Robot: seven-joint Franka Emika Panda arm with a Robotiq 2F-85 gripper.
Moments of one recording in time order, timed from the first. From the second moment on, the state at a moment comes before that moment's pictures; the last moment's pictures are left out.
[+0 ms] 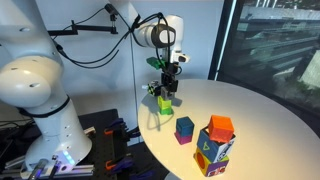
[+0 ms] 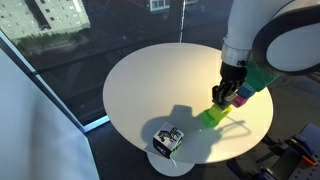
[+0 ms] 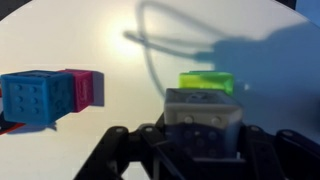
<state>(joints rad) 0.08 -0.01 0.11 -2.43 -0.10 2.30 0.27</state>
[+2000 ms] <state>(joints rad) 0.09 0.00 0.11 -2.40 -0.11 2.23 0.31</state>
